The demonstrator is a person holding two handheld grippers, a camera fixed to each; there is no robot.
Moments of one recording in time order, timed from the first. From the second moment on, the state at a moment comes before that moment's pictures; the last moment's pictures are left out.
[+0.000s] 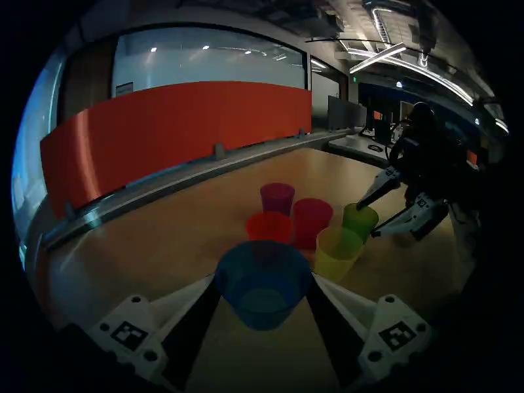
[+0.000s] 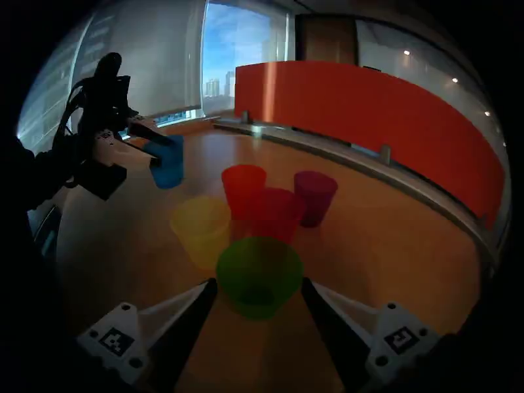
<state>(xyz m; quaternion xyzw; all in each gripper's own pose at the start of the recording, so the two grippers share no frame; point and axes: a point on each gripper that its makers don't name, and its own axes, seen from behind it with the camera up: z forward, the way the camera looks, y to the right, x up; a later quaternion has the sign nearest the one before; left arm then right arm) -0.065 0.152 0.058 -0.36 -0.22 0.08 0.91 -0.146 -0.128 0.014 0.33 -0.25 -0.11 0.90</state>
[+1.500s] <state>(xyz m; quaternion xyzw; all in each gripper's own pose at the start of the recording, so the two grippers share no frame) 0.009 0.151 0.034 -0.35 -0.14 0.04 0.93 -0.049 -0.149 0.000 0.35 -0.19 -0.13 0.91</state>
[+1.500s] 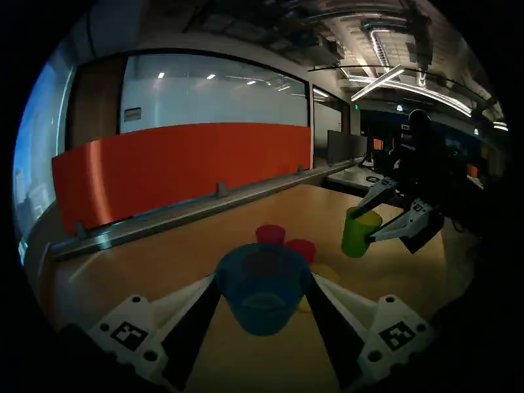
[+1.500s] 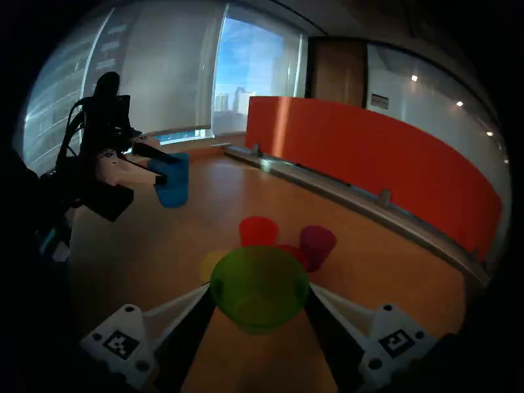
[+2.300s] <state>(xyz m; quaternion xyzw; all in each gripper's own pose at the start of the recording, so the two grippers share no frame) 0.058 0.159 0.011 -0.35 -0.08 0.02 0.93 0.025 -0.169 -0.017 0.35 -0.06 -0.09 0.93</state>
